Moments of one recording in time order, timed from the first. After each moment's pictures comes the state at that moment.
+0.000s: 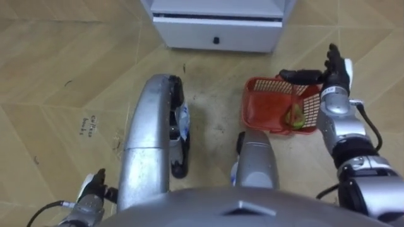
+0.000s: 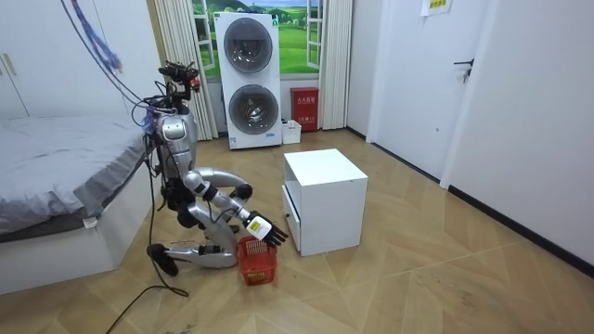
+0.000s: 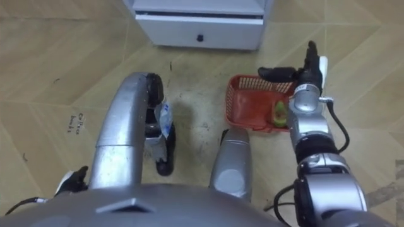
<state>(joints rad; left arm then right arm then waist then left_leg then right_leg) 0.08 0.30 -0.29 1.33 -0.01 -0.11 0.16 -0.21 -0.28 0.02 0.85 0.16 -0.03 -0.27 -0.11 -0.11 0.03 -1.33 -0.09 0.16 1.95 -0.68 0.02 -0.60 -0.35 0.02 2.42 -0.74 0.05</state>
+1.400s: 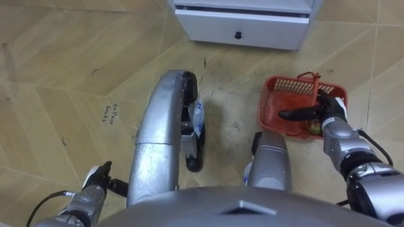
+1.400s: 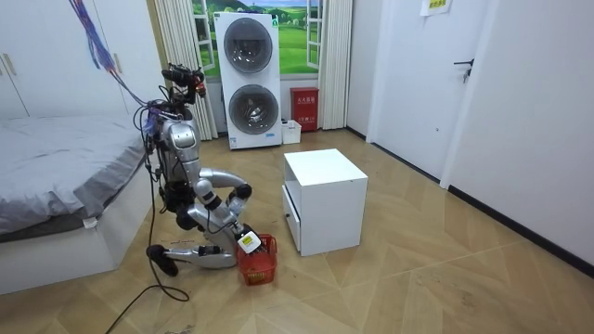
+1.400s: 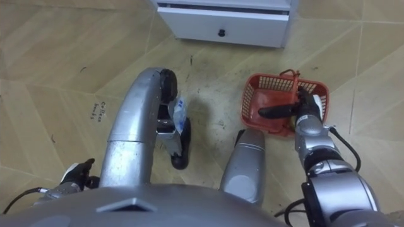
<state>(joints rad) 0.04 0.31 -0.30 1.32 -0.07 -0.09 0.07 -0.22 -0.34 0.15 1.14 0.25 -0.01 -0.13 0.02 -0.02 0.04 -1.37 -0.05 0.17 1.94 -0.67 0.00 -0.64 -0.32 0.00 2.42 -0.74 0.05</state>
